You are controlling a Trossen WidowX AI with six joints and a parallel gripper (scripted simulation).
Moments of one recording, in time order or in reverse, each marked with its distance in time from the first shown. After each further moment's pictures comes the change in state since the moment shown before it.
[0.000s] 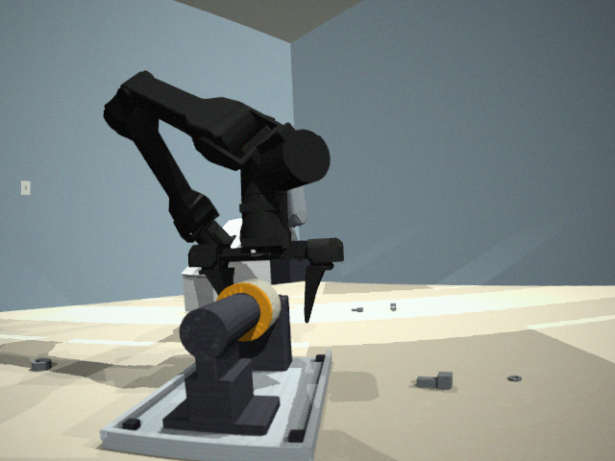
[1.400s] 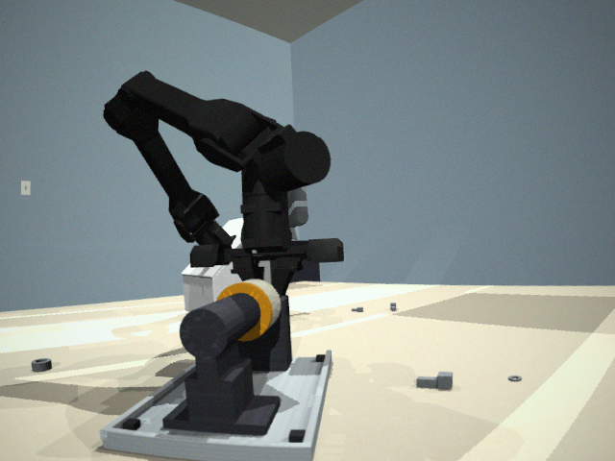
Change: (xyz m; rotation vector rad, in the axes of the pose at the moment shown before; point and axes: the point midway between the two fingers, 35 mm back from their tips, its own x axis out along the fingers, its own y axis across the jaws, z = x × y) arm 0.000 0.000 0.005 -0.001 0.000 -0.003
